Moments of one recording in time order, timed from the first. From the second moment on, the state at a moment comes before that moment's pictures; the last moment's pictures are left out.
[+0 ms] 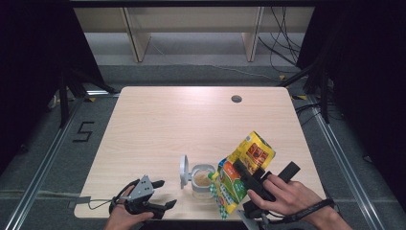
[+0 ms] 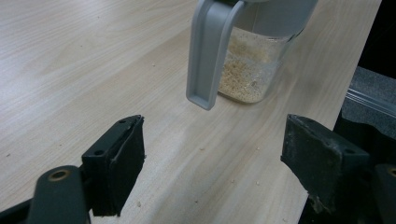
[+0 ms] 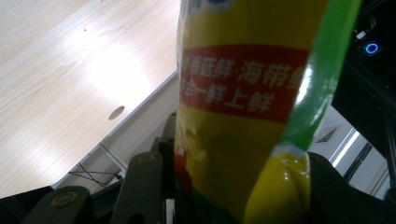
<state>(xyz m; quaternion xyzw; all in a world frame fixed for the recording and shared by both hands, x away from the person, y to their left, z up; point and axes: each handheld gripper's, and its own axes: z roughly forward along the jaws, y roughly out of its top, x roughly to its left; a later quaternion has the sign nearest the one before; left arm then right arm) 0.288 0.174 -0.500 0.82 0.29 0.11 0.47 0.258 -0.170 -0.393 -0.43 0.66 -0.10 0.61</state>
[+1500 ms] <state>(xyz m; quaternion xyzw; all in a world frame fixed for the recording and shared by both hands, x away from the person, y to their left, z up) 0.289 0.176 -0.500 0.83 0.29 0.12 0.46 0.258 -0.168 -0.389 -0.45 0.65 -0.11 0.61</state>
